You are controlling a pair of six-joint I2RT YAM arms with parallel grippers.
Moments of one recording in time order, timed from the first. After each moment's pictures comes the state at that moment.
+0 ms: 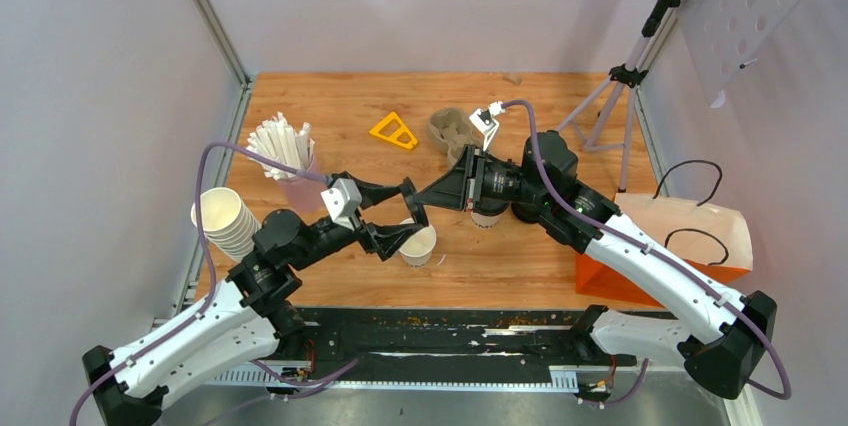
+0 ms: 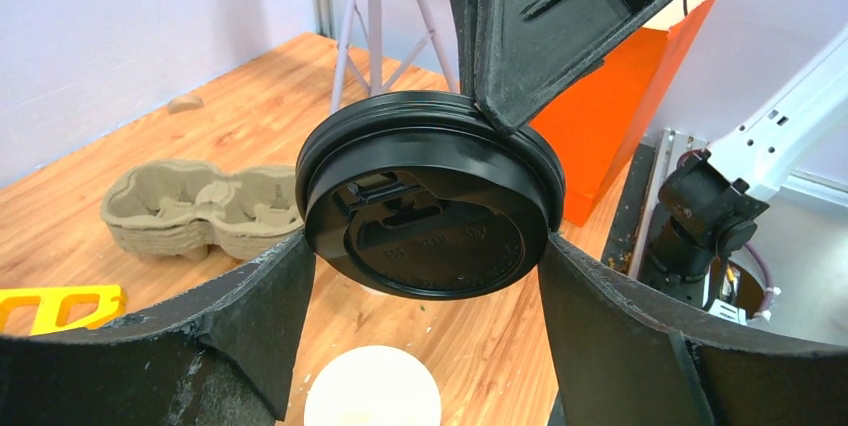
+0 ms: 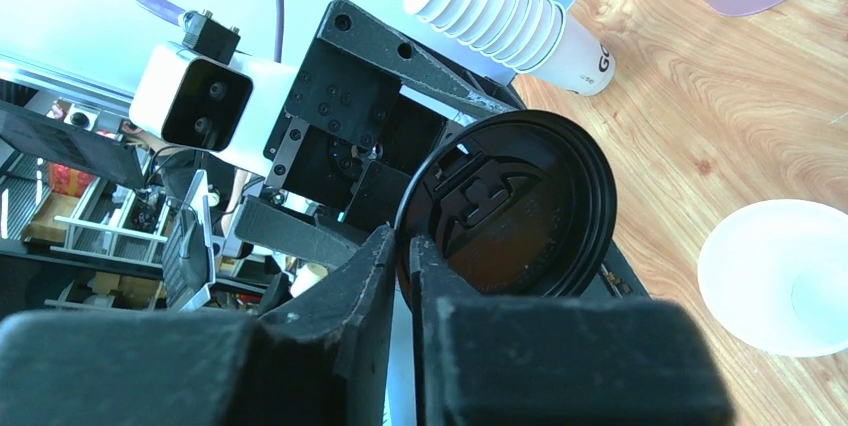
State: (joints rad) left arm -0.86 0.62 0.58 0.19 0.22 -0.09; right arm 0.78 1.11 1.06 -0.02 -0.58 0.94
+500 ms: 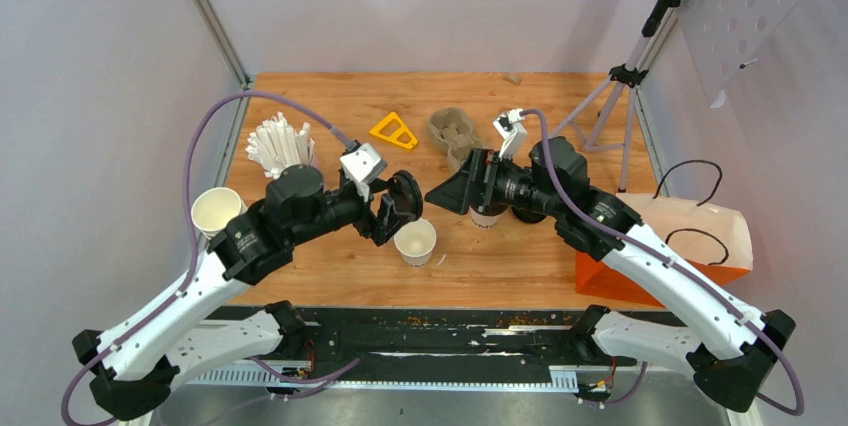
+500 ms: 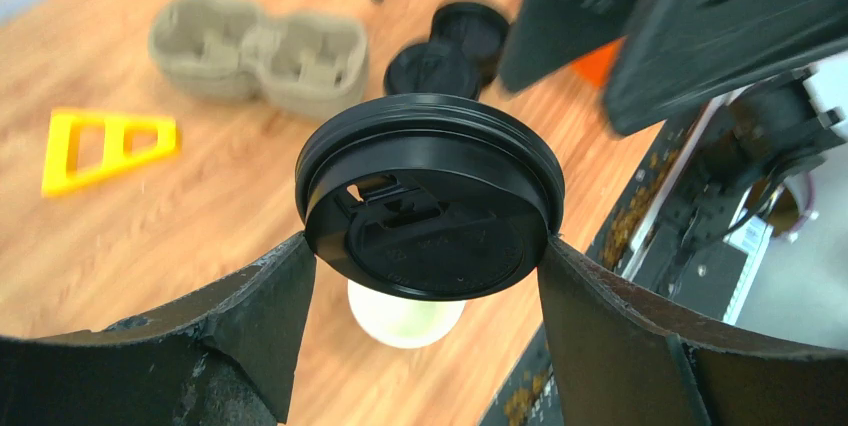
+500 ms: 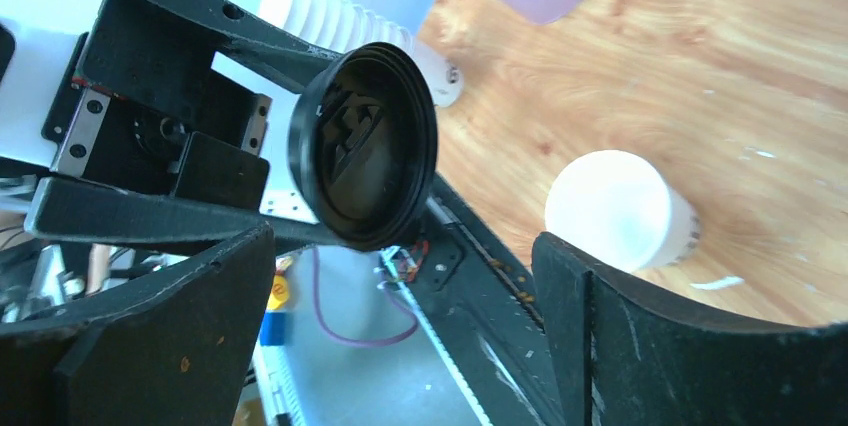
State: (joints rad) left arm -0.86 0.78 0.96 -0.38 0.13 -0.06; right arm 0.78 1.04 1.07 -0.26 -0.36 0.81
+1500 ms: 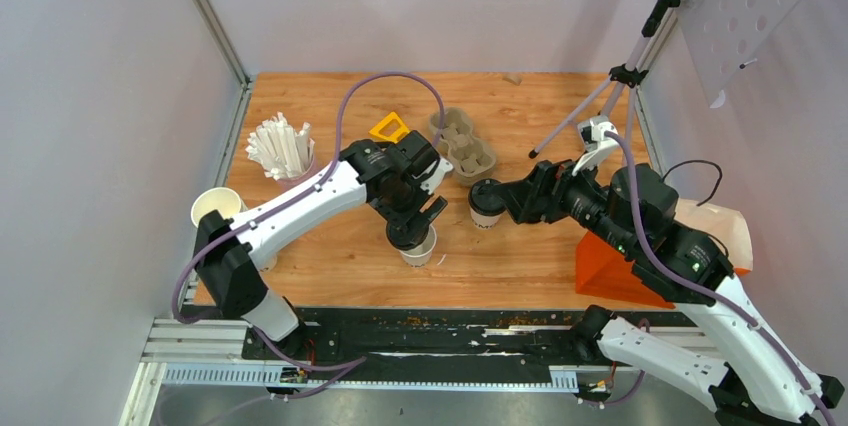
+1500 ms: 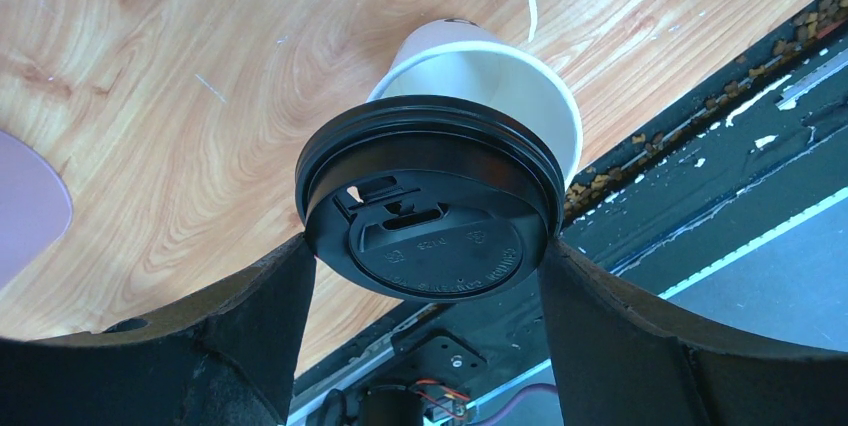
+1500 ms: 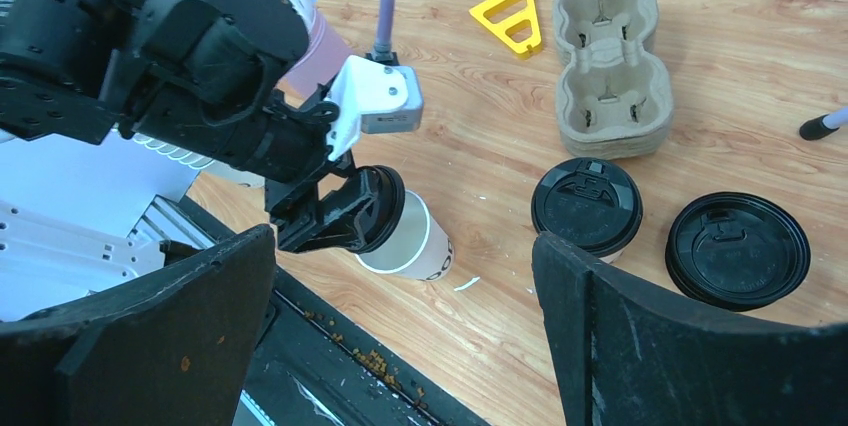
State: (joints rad) left arm -0.86 1.55 1.44 -1.12 0.03 -0.10; right arm 0.78 0.75 1.20 -0.67 0.11 0.45
